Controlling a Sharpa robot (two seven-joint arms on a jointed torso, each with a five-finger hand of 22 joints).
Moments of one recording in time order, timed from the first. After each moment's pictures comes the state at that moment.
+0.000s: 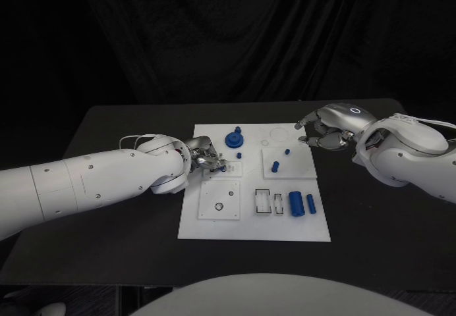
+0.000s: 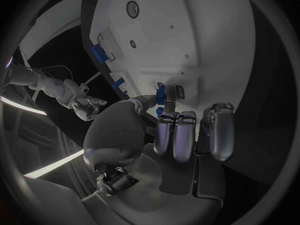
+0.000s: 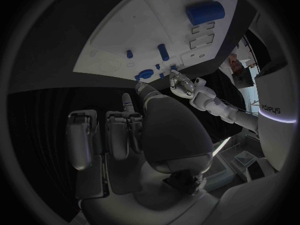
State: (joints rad) left arm 1.25 -0.67 -0.21 1.45 -1.06 -0.20 -0.39; left_hand 1.07 -0.04 0.51 0.15 0.40 1.03 0.05 0.21 1.08 1.47 -0.02 1.57 1.31 1.47 -0.07 1.57 1.31 0.06 1.42 0.04 1.42 1.31; right arm 1.37 -1.00 -0.25 1.61 -1.55 -0.39 -0.09; right_hand 1.38 -0.01 0.19 0.19 0.31 0.81 0.11 0.10 0.15 1.47 0.00 1.57 1.31 1.47 -0.06 1.57 1.31 0.02 1.47 0.05 1.57 1.31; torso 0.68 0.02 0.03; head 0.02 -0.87
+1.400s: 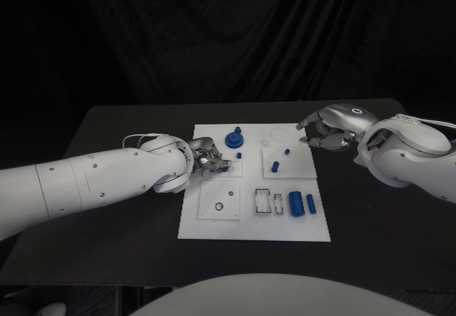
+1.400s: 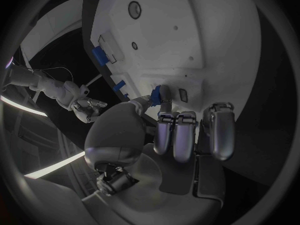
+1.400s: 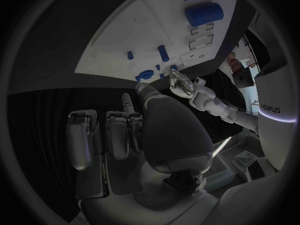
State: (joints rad) left arm 1.25 -0.66 -0.21 1.43 -1.06 -0.17 -0.38; left_hand 1.03 -0.01 0.36 0.23 0.23 1.04 0.04 0.18 1.08 1.47 -0.02 1.57 1.31 1.47 -0.07 1.57 1.31 0.06 1.42 0.04 1.41 1.31; right arm 1.37 -1.01 -0.25 1.61 -1.55 -0.39 -0.09; right_hand 1.38 -0.01 0.19 0.19 0.31 0.81 0.11 0.10 0.15 1.47 0.00 1.56 1.31 1.47 -0.06 1.56 1.31 0.02 1.47 0.05 1.57 1.31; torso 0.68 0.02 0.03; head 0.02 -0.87
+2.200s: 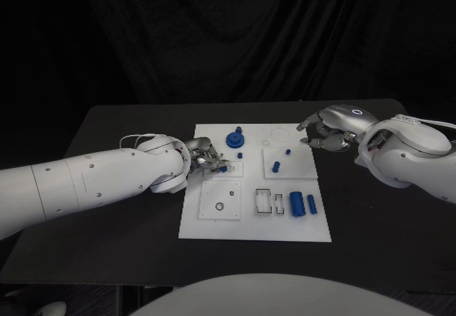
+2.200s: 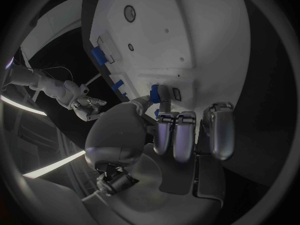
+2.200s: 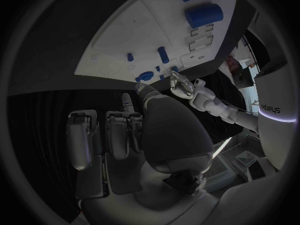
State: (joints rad) left arm 1.25 -0.67 -0.21 1.43 -1.06 -0.17 -0.37; left_hand 1.03 0.00 0.32 0.23 0.26 1.05 0.04 0.20 1.11 1.47 -0.02 1.57 1.31 1.47 -0.07 1.57 1.31 0.06 1.42 0.04 1.41 1.31; right arm 1.37 -1.01 -0.25 1.61 -1.55 -0.37 -0.09; right_hand 1.38 -0.01 0.19 0.19 0.32 0.81 0.11 0.10 0.15 1.47 0.00 1.56 1.31 1.47 -0.06 1.56 1.31 0.02 1.47 0.05 1.57 1.31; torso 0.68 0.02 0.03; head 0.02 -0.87
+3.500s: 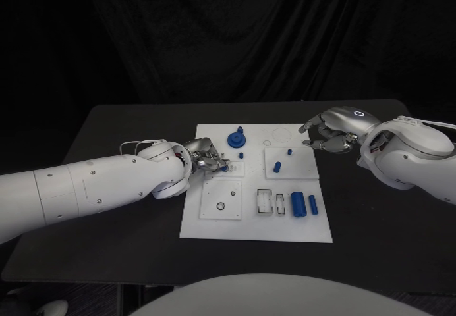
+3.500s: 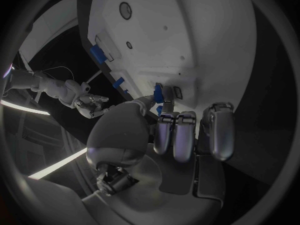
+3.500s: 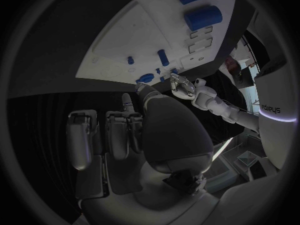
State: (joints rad) left arm 1.23 -0.69 -0.21 1.46 -1.09 -0.27 -0.34; left_hand 1.11 0.02 0.34 0.21 0.31 1.05 0.03 0.22 1.16 1.46 -0.03 1.57 1.31 1.47 -0.07 1.57 1.31 0.06 1.43 0.04 1.41 1.31; right arm 1.37 -1.01 -0.25 1.61 -1.55 -0.36 -0.09; right_hand 1.38 -0.01 0.20 0.18 0.32 0.81 0.11 0.10 0.15 1.47 0.00 1.56 1.31 1.47 -0.06 1.56 1.31 0.02 1.47 0.05 1.57 1.31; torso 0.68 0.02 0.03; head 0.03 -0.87
